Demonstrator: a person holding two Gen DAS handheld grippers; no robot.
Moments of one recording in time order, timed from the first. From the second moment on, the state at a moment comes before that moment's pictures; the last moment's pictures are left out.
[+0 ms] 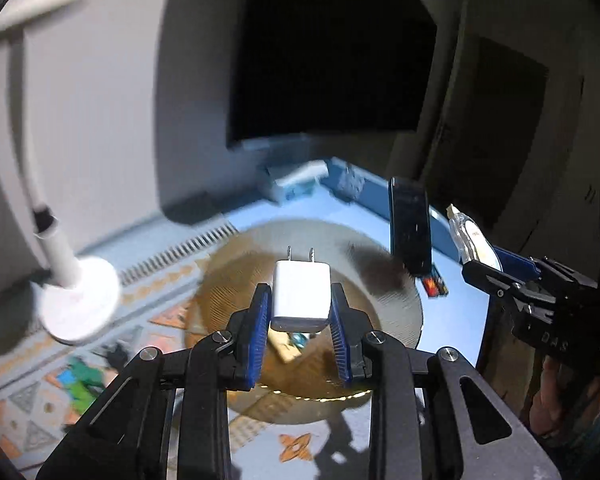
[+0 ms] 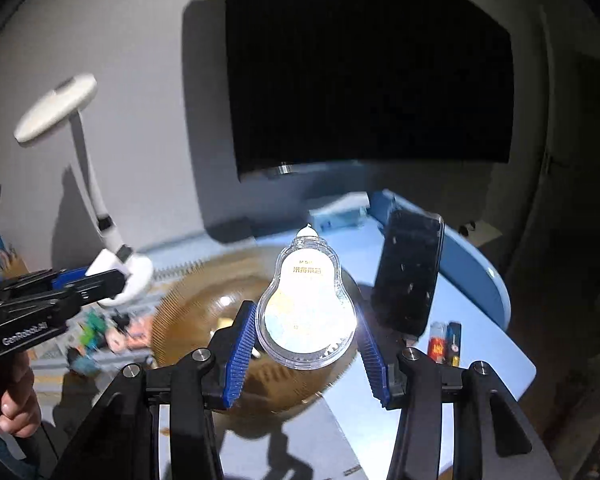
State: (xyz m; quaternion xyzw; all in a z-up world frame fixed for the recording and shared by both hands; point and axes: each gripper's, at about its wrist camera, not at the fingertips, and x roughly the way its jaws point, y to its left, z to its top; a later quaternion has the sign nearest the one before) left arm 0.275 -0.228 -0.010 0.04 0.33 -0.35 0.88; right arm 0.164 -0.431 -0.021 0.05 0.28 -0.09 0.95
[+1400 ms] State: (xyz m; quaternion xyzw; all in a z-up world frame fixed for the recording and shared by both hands) left arm 0.281 -0.134 0.003 -0.07 0.33 -0.29 0.90; right arm 0.159 -0.463 -0.031 0.14 0.30 -0.07 0.94
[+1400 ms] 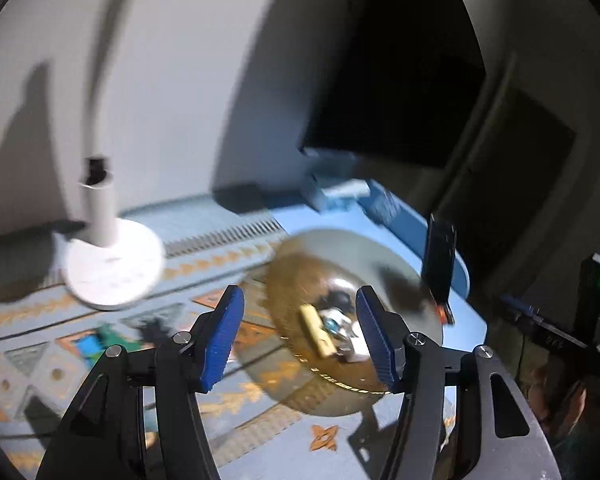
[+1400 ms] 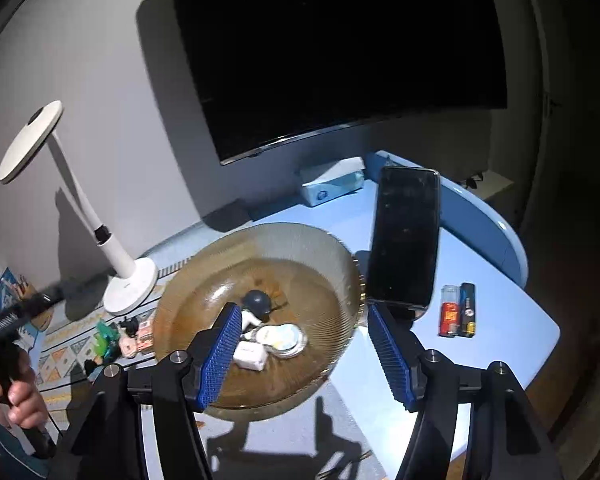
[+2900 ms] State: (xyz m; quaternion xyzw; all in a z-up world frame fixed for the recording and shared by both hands) left arm 0.286 0.029 -0.136 -0.18 0.47 -0.15 0.85; right arm 0.235 -0.216 -0.145 0.02 0.48 0.17 0.86
